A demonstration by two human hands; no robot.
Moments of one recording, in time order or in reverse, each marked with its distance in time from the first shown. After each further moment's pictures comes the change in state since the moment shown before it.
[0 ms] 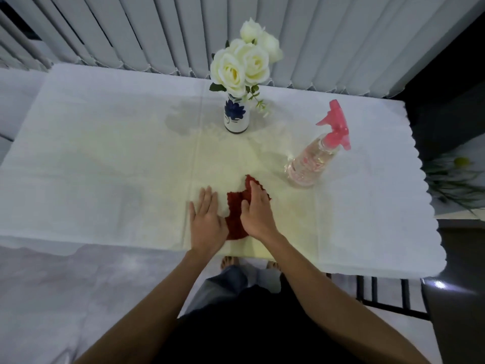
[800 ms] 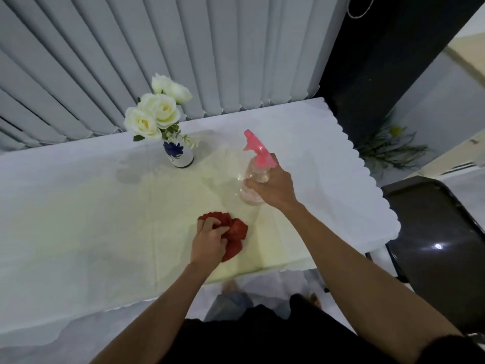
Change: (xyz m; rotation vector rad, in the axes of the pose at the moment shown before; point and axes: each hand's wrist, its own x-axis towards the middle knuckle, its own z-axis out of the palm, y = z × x) left_hand 0.015 0.063 0.021 0.108 -0.200 0.332; right_hand -0.002 0.041 -0.161 0.363 0.382 -0.001
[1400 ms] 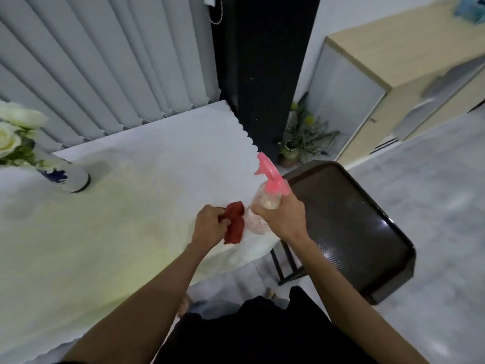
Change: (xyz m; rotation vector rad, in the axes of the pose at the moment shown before) left_hand 0.048 0.259 0.094 -0.121 -0.167 0.002; right_hand -0.097 0.157 -0.231 0.041 0.247 0.129
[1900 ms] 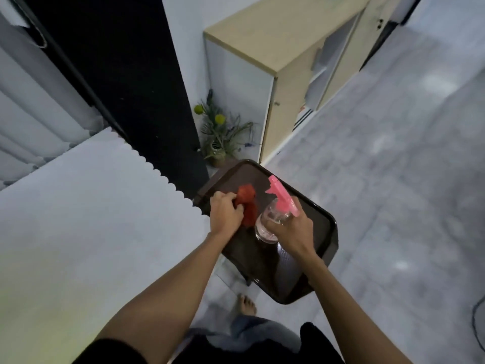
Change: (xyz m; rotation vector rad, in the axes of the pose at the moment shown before) left_hand 0.062 0.218 0.165 0.027 -0.098 0.273; right_hand 0.004 0.149 -0.152 0.092 0.407 0.275
